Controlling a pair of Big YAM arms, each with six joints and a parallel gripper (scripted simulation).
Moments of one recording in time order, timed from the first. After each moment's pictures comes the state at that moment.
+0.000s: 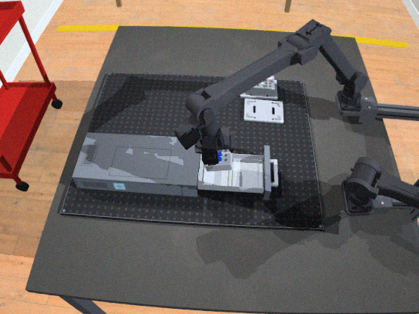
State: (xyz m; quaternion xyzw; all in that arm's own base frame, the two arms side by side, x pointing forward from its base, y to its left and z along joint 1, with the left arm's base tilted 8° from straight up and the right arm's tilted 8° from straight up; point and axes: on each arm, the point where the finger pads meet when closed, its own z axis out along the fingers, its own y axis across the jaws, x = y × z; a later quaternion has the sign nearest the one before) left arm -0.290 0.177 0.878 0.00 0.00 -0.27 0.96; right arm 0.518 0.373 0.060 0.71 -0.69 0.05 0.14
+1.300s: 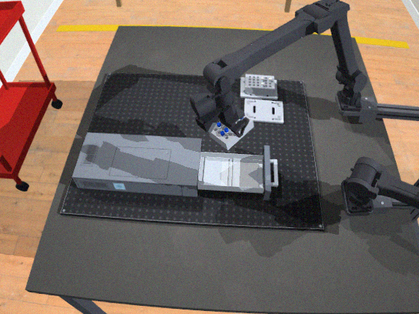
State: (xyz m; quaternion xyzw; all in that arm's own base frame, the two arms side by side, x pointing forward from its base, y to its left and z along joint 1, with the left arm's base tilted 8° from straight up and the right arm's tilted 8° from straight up) left arm -0.290 0.177 0.878 0.00 0.00 -0.27 0.96; right arm 0.478 0.306 0.105 0.40 -0.91 0.06 0.10
